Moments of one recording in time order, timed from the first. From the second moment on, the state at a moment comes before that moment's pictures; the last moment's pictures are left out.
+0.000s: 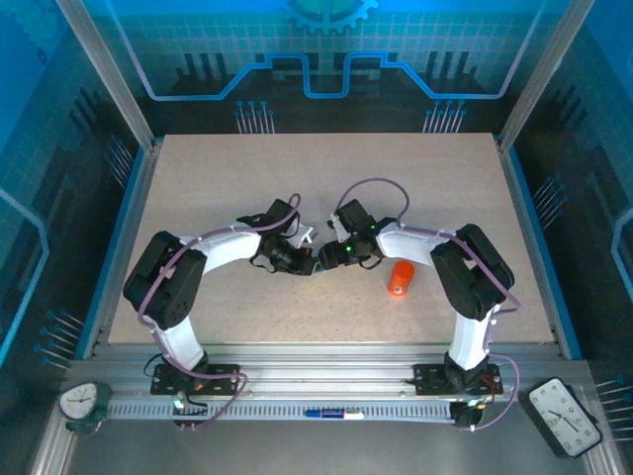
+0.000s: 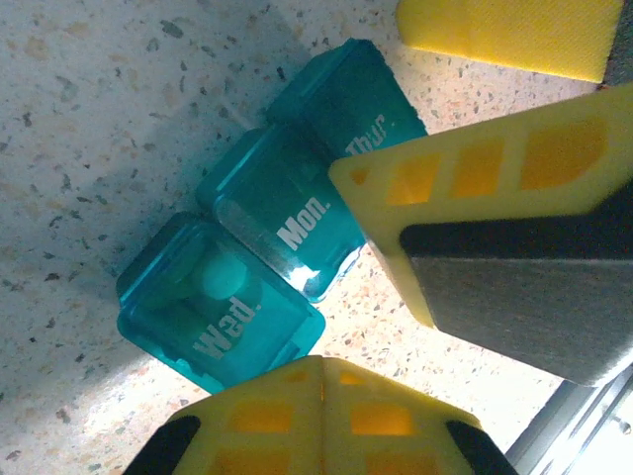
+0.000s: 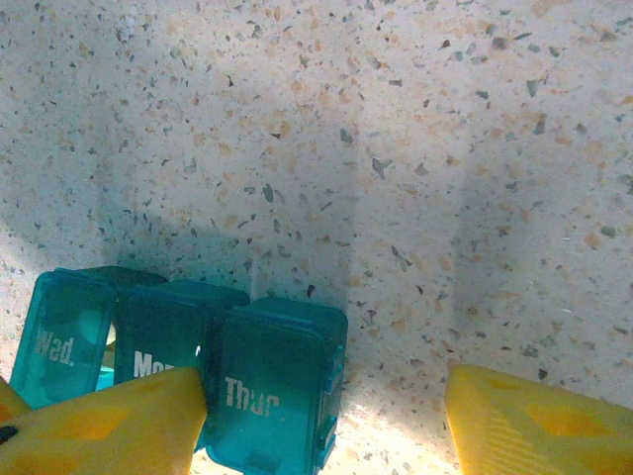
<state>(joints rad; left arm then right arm) -0.49 1.76 1.02 -0.48 0.53 -0.28 0.62 1.85 1.10 -0.36 -0.19 0.32</state>
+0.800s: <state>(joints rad) -0.49 1.80 1.01 -0.42 0.52 -0.30 0.62 1.86 1.10 -0.34 -0.19 0.32</state>
